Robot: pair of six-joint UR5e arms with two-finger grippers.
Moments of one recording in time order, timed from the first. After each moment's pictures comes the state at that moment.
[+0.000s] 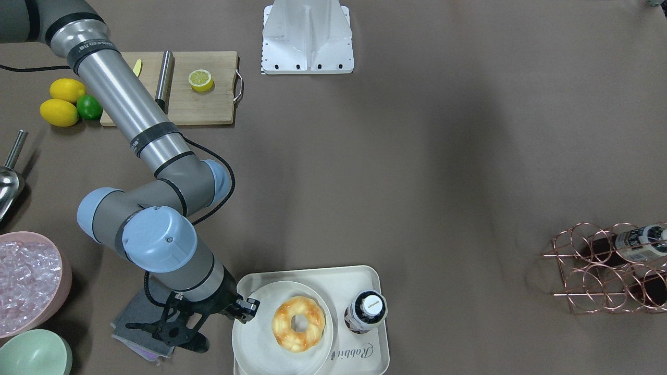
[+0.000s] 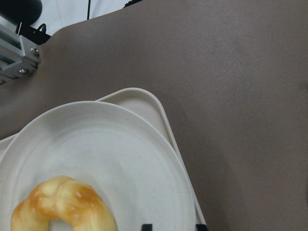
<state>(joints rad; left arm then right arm) -1.55 -1.65 -1.75 -1.26 -2.19 0.12 0.88 -0.52 0.69 -0.88 2.04 1.33</state>
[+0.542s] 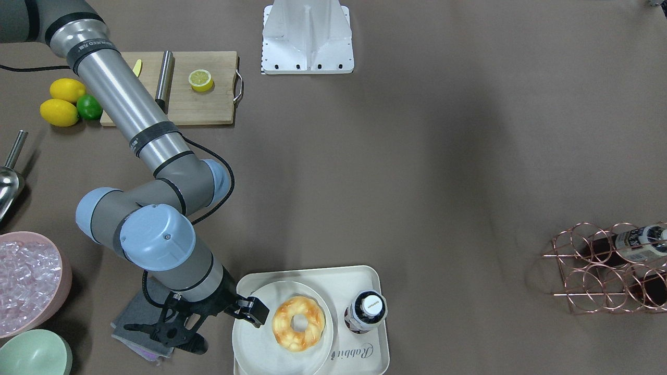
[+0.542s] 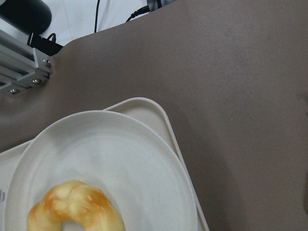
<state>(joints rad) -1.55 -1.66 -1.75 -1.26 -2.18 0.12 0.89 -0.53 0.70 -0.87 2.04 1.34</state>
